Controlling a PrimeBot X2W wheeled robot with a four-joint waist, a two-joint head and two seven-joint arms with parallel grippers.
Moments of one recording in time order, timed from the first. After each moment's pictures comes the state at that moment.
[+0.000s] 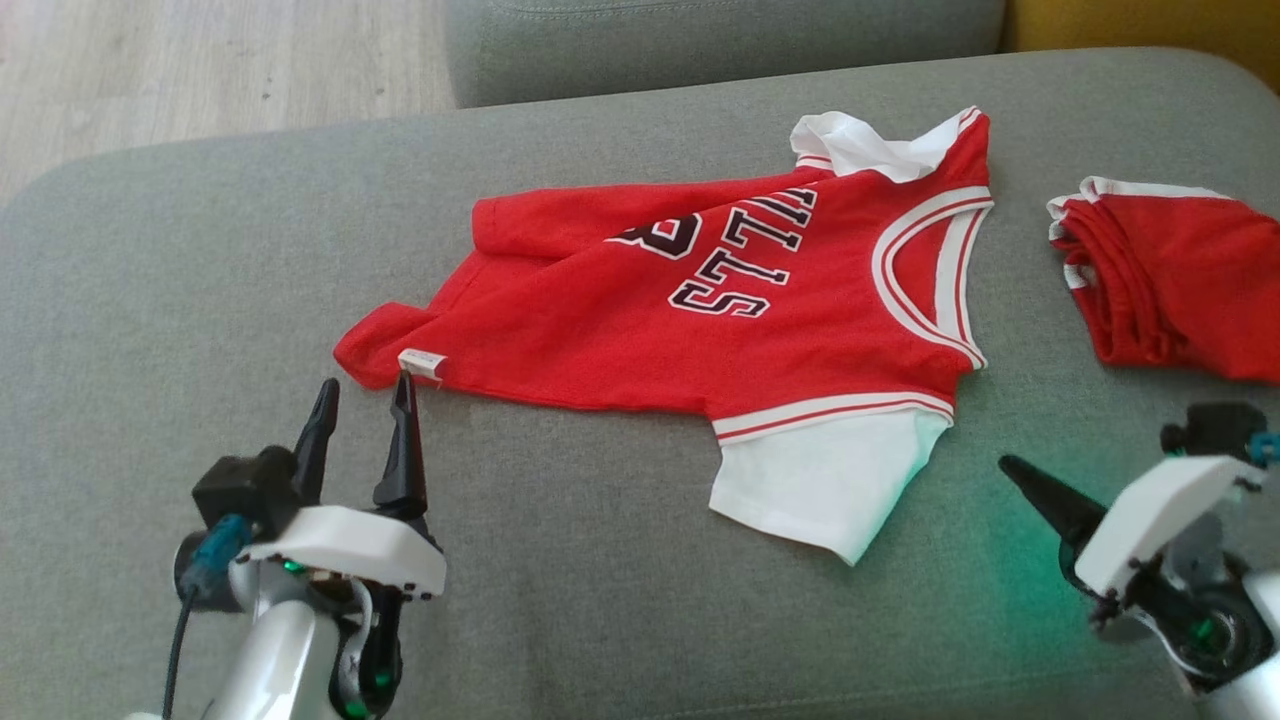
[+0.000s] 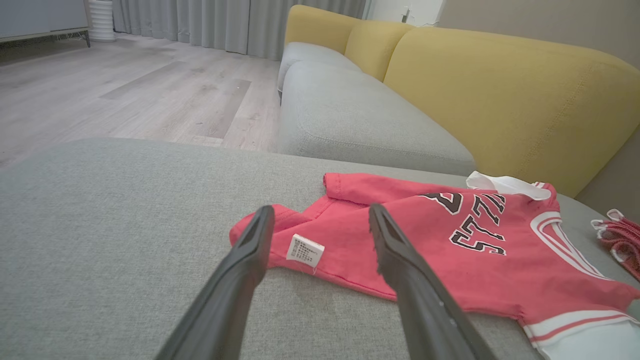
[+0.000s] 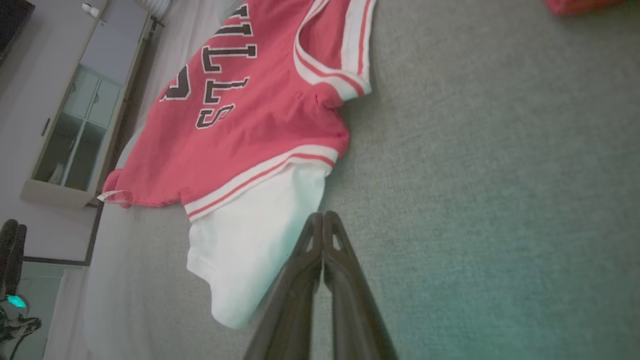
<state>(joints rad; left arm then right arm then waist) -0.15 0.11 -0.25 0.30 -0.37 0.08 -0.25 -0.18 -0.45 0.30 0.35 1.08 0.12 0.45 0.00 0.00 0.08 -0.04</state>
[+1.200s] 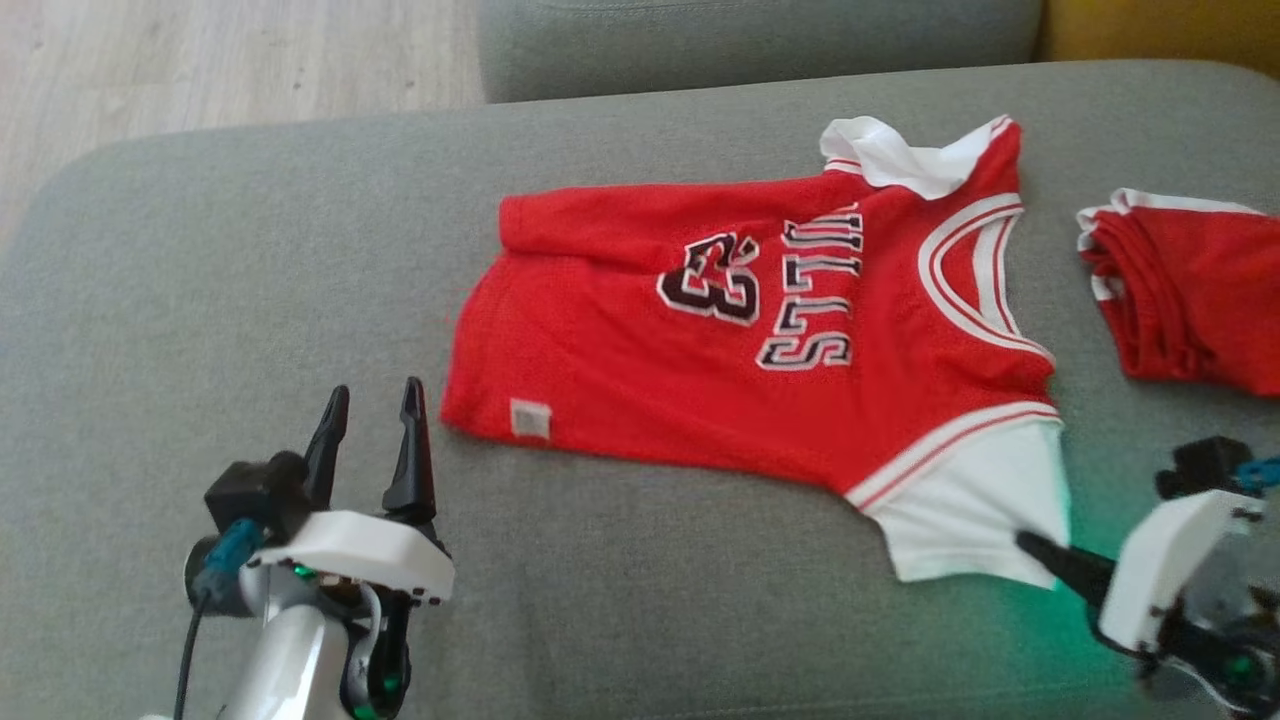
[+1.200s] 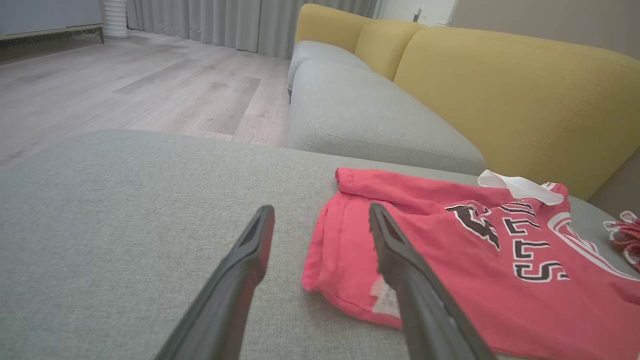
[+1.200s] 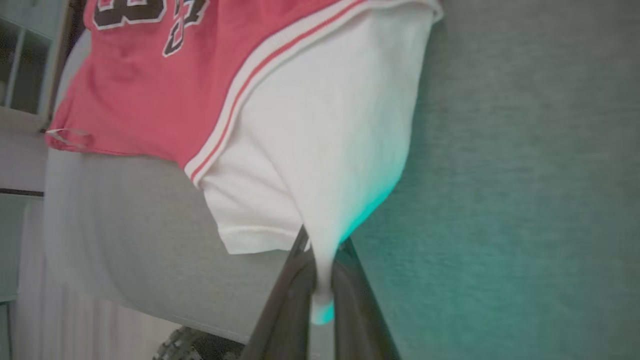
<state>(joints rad) -0.14 0.06 -0.20 0.32 -0.32 0.04 -0.25 -0.11 -0.50 0.31 0.32 1.05 0.12 0.61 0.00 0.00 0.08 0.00</state>
